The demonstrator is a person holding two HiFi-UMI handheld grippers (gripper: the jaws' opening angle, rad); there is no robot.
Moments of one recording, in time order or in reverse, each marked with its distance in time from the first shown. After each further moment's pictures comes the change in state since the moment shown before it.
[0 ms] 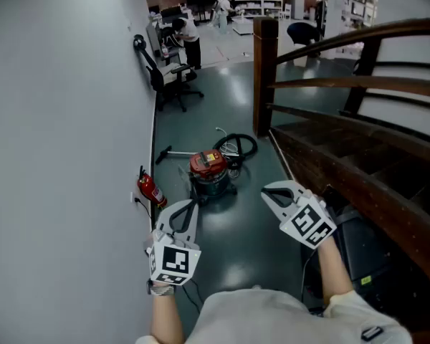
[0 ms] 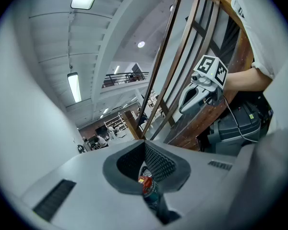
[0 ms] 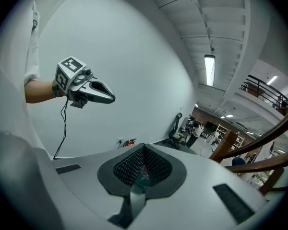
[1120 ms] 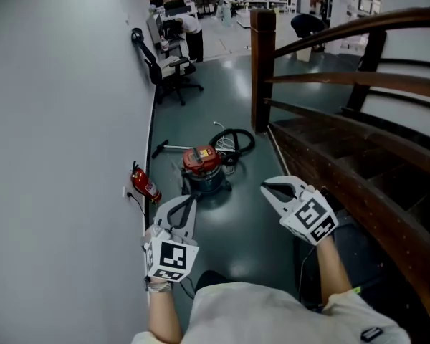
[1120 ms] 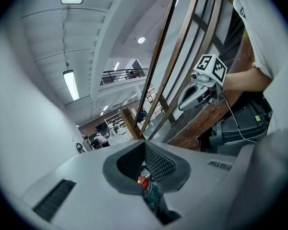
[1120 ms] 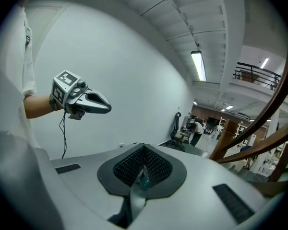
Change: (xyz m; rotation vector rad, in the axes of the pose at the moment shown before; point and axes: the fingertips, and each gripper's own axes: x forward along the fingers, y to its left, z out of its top) left arm 0.063 -0.043 0.021 -0.003 0.049 0.012; right arm -0.025 -0.063 -0.047 0.138 -0.074 0.031
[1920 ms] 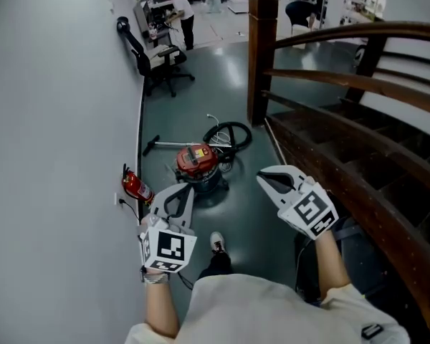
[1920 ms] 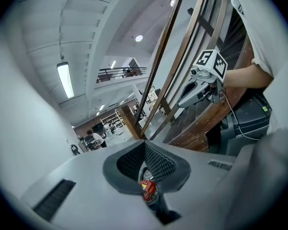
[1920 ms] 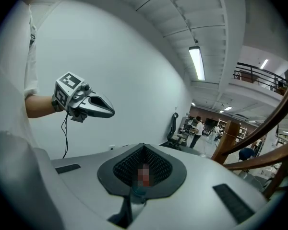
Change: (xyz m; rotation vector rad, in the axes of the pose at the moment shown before) left arm 0.115 0.078 -0.036 0.019 -0.001 -0.053; right arm 0.107 -0.077 0.005 -0.026 -0.005 -0.019
